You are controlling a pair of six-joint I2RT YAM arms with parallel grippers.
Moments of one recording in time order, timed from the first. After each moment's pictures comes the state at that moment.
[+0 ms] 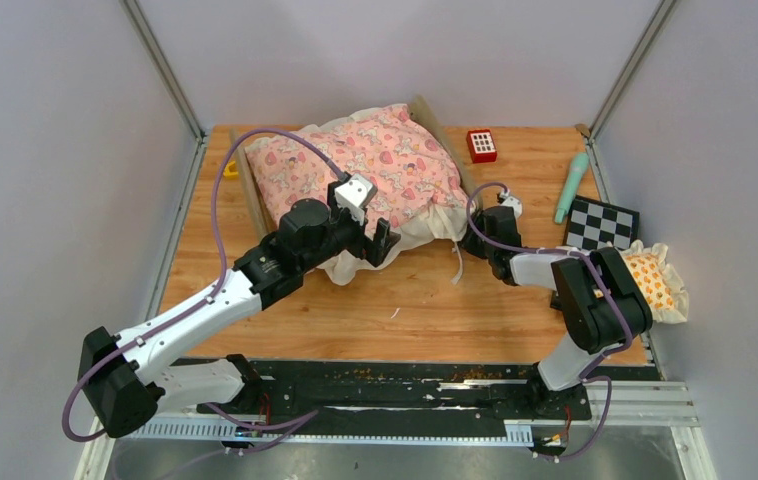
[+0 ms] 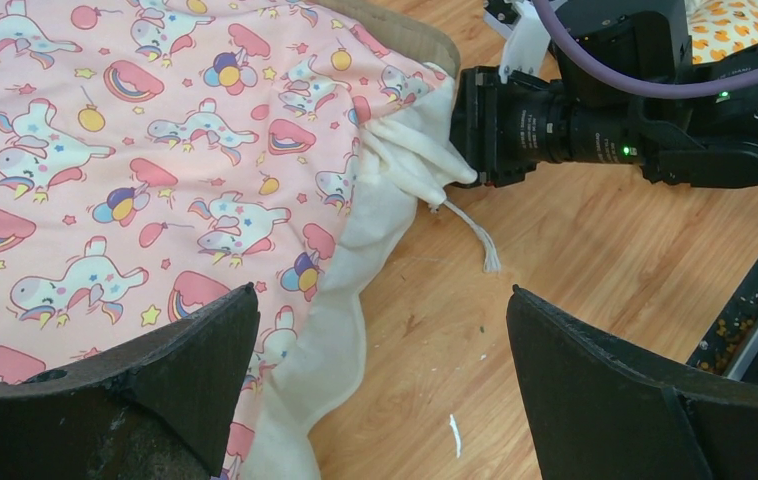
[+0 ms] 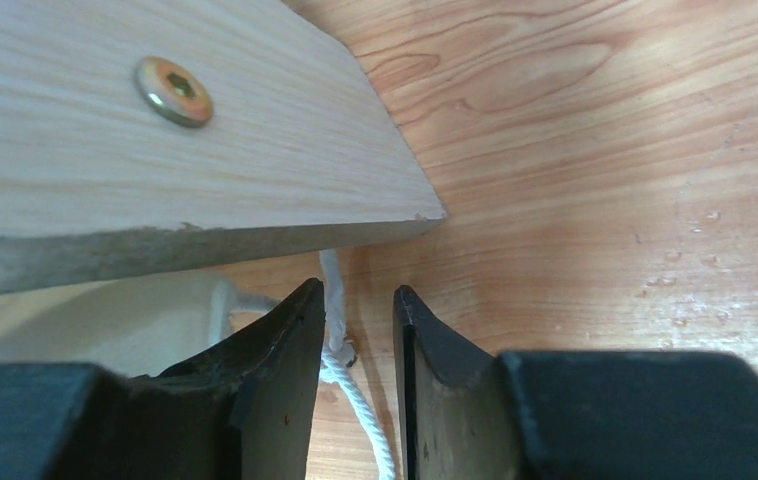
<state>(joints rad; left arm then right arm) -0.80 1.12 0.94 -0.04 0.01 -0.08 0.29 1.65 0.66 0.37 0.07 0.67</state>
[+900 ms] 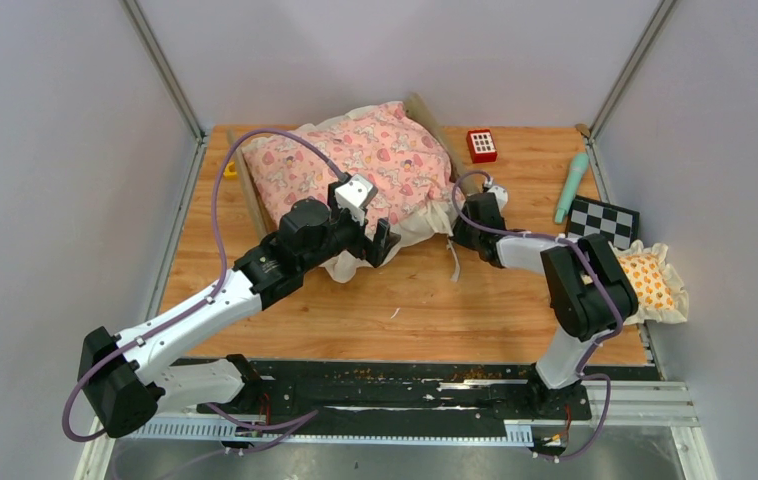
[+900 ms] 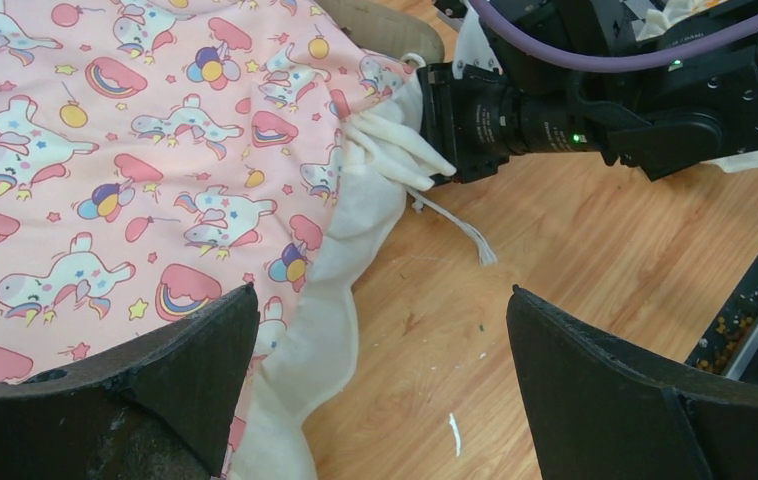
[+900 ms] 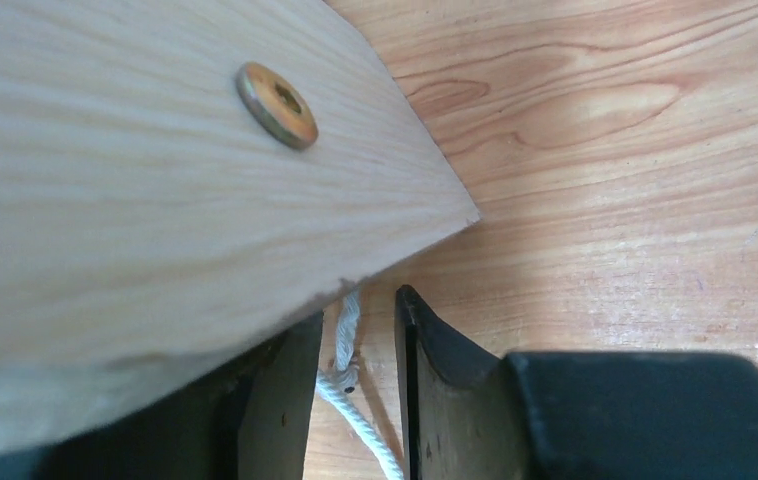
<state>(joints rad) -0.80 1.12 0.93 -0.04 0.01 -0.08 0.35 1.73 0.81 0.21 0.12 0.64</state>
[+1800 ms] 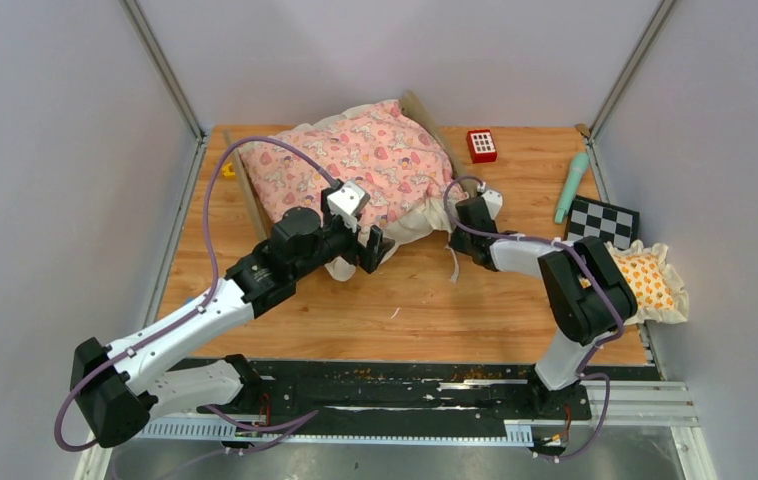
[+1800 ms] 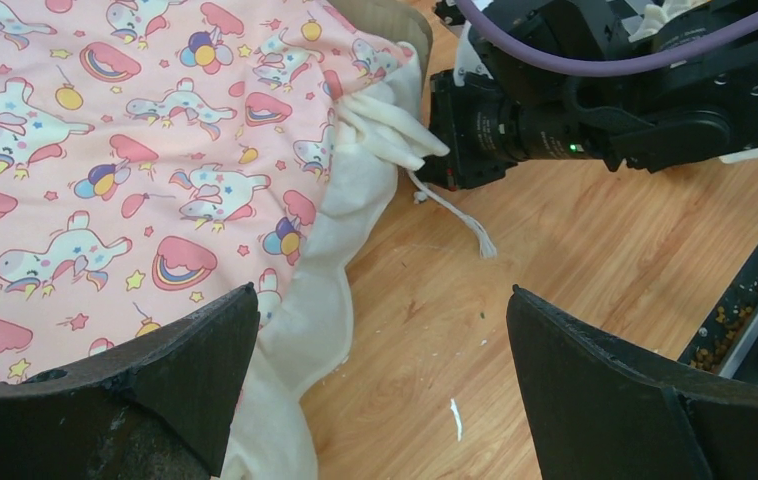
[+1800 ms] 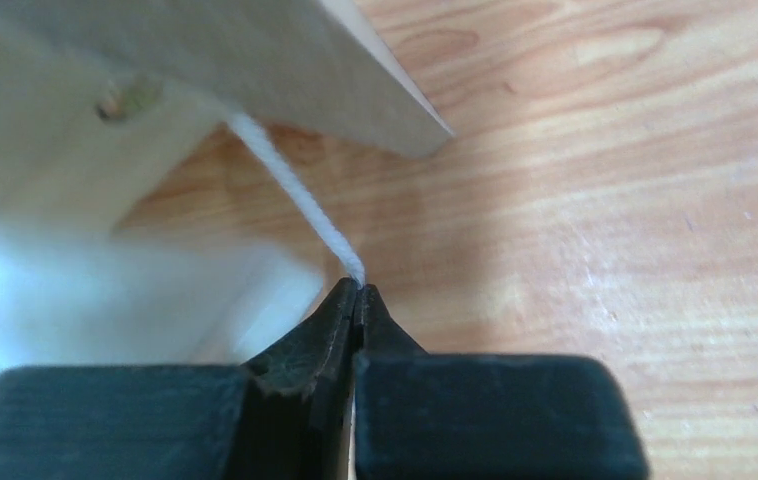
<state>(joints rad) -0.80 1.06 0.88 -0.04 0.01 -0.07 0.42 1.74 0.86 0.09 0.26 0.65</state>
